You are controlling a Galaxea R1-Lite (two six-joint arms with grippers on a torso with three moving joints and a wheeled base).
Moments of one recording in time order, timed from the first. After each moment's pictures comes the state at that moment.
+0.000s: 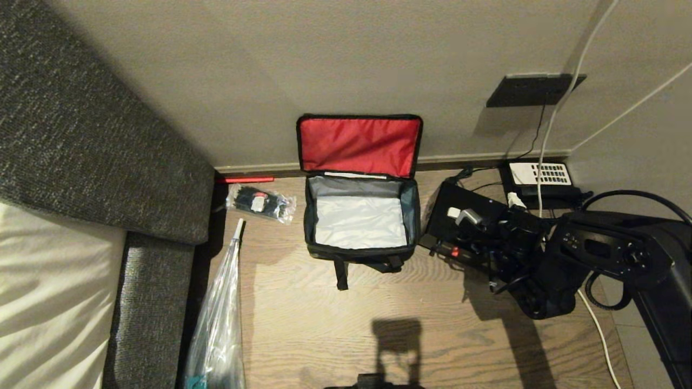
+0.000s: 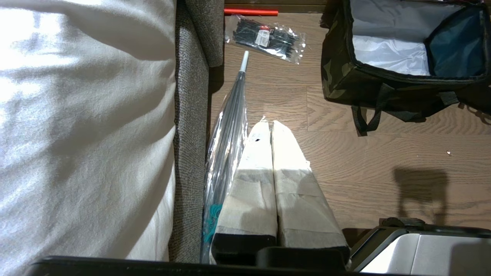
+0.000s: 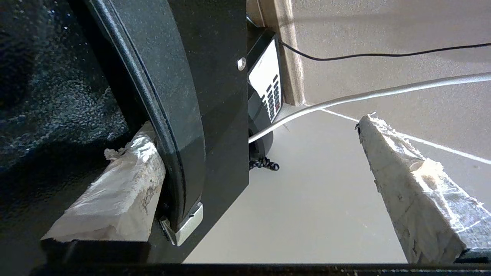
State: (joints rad) left arm 0.01 0.00 0.00 0.00 0.01 0.00; right arm 0.13 2.56 -1.02 -1.53 -0.53 -1.33
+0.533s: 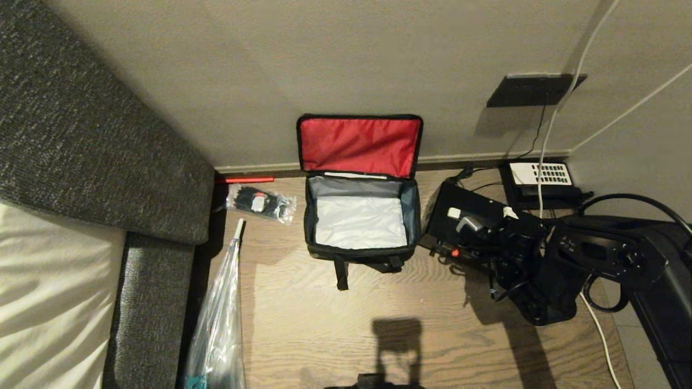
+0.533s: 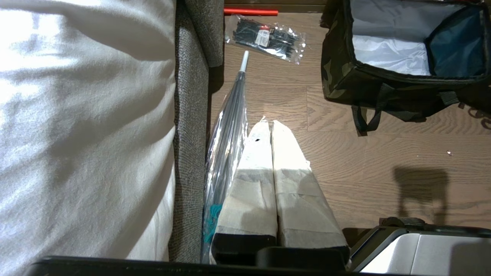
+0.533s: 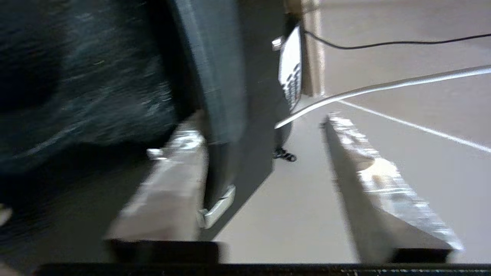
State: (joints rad) left arm 0.01 0.00 0.00 0.00 0.01 0.00; right arm 0.13 2.58 -0.99 -1.52 -0.53 -1.29
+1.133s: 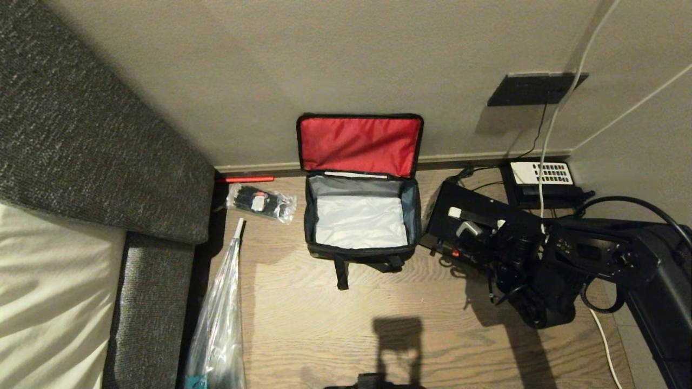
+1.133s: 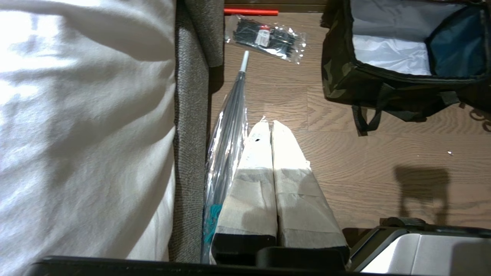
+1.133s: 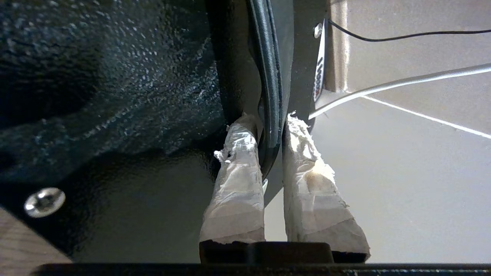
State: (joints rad) left arm 0.01 0.00 0.00 0.00 0.01 0.00; right arm 0.13 2.57 -0.98 -1.52 -0.54 -1.25
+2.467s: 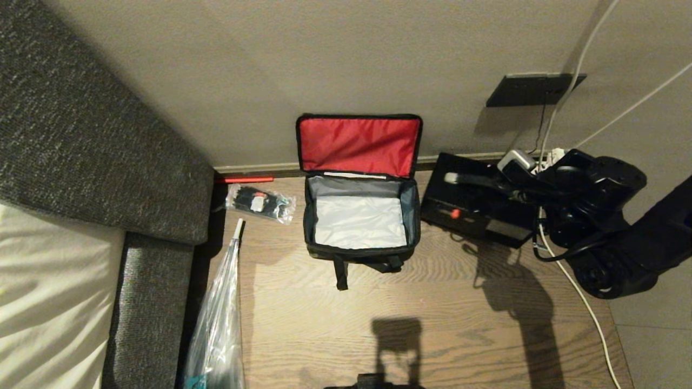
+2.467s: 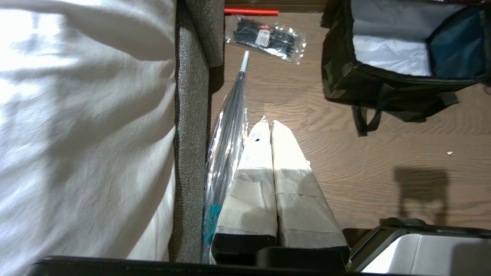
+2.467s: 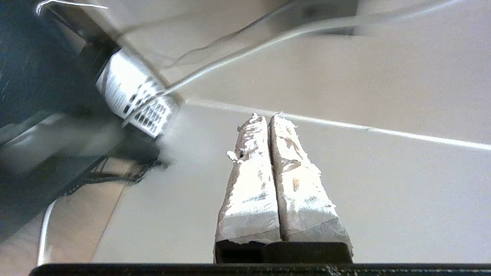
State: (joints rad) left arm 0.01 0.00 0.00 0.00 0.01 0.00; right arm 0.15 2.08 -0.85 -1.55 -0.53 -1.38
